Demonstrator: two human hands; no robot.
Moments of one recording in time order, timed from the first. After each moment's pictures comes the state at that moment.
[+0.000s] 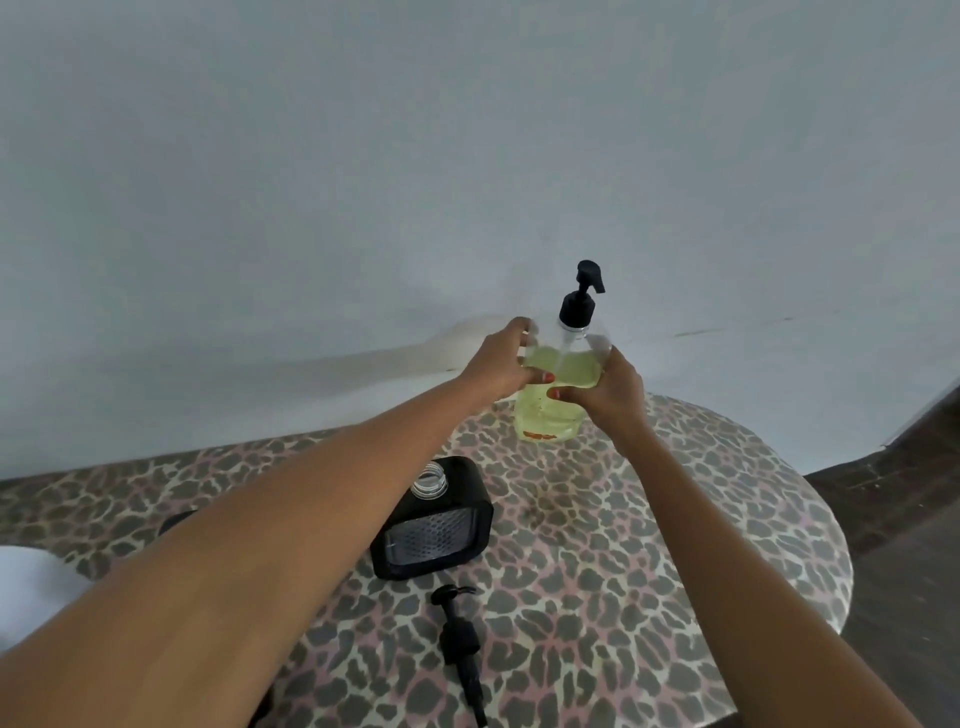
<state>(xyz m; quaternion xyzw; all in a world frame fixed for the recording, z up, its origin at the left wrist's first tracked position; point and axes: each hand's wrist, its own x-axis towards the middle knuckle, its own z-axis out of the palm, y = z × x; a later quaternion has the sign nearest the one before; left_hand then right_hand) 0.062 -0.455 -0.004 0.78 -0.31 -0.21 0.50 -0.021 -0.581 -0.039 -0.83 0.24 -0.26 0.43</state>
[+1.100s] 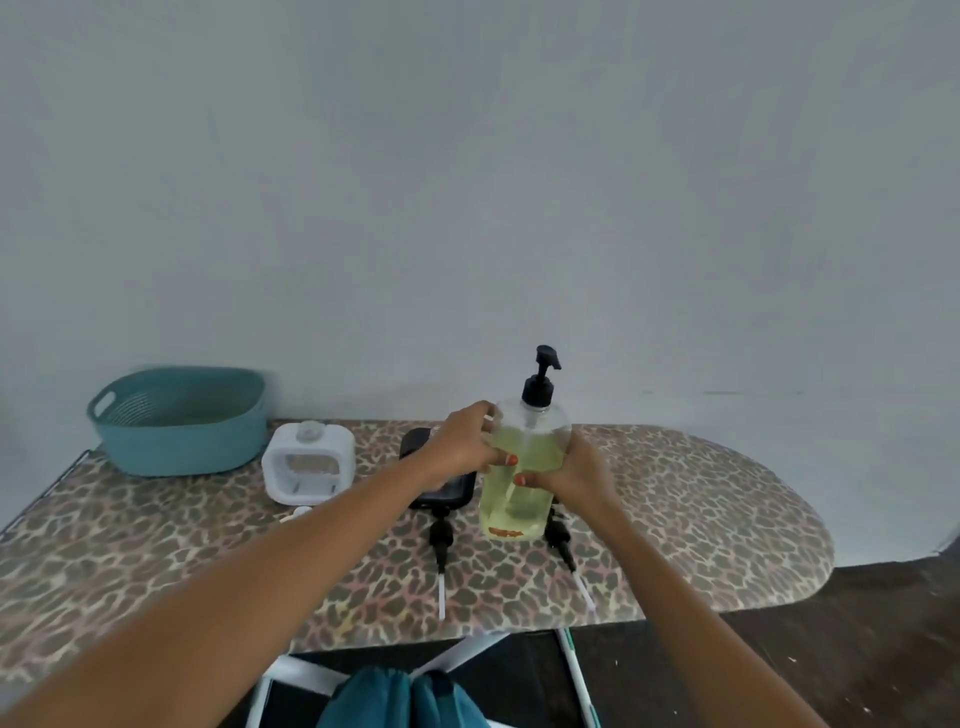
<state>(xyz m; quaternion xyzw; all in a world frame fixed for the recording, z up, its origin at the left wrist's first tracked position) -0.098 -0.190 0.042 0.82 -0.25 -0.16 0.50 -0.168 -0.336 0.016 -0.88 0.13 -0.16 0.42</state>
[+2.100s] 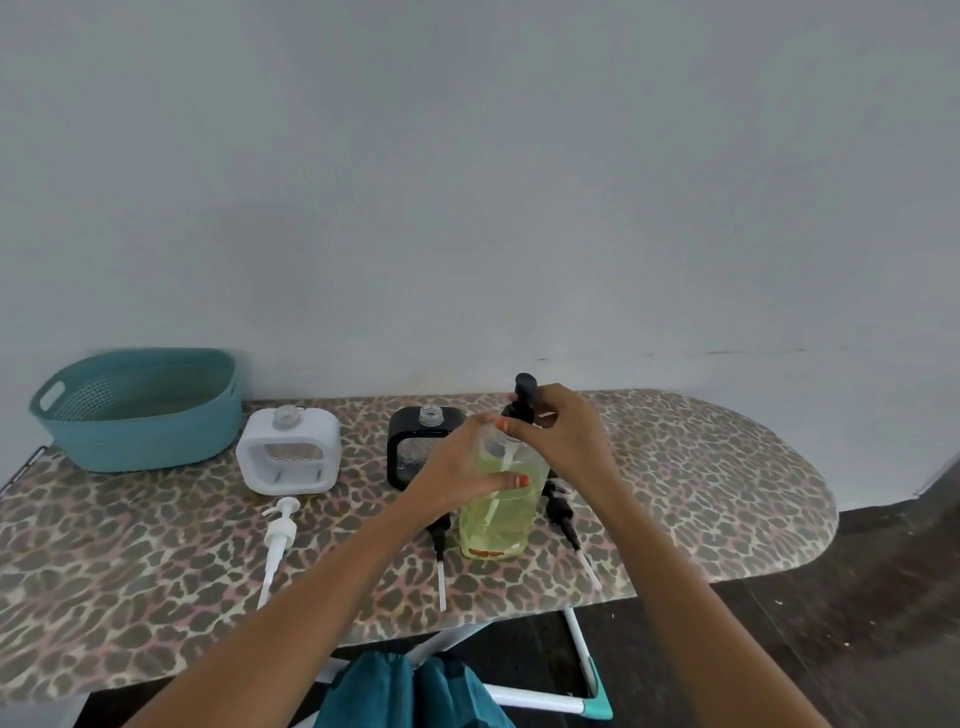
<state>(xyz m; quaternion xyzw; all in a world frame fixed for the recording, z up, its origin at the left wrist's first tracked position) -0.094 -0.188 -0.020 0.81 -0.32 -0.11 0.48 -0.165 -0.312 0.043 -0.87 0.08 -0.21 0.43</state>
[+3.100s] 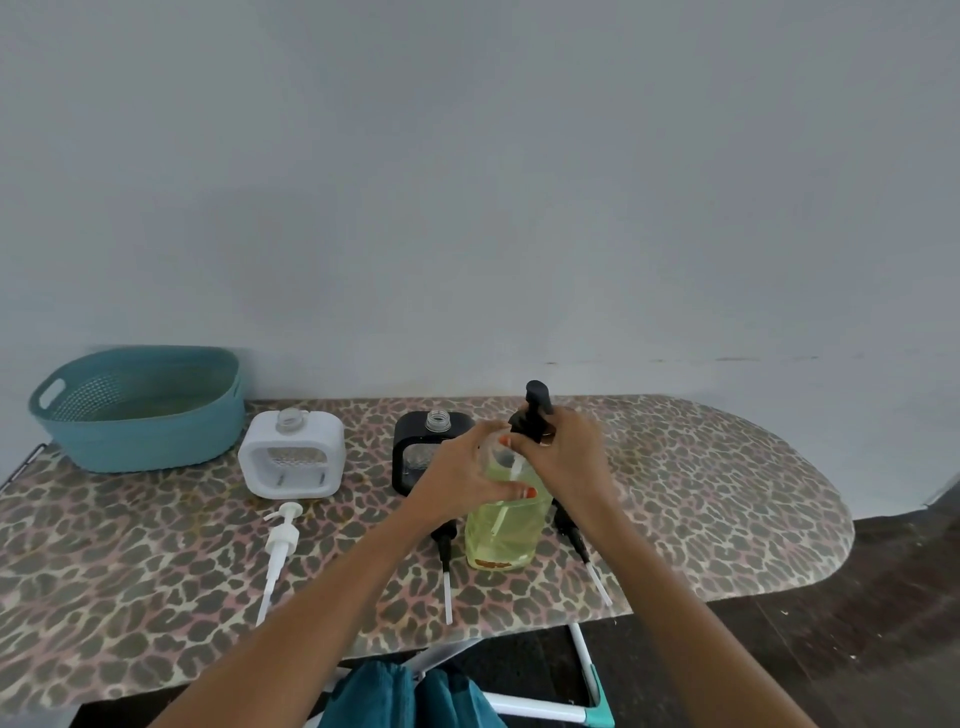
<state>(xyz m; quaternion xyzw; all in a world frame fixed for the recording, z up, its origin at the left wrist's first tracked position) -0.086 -0.184 -0.021 0.82 -0.30 -0.10 0.48 -0.155 -0.304 0.028 -0.90 0.11 -0.23 0.35</state>
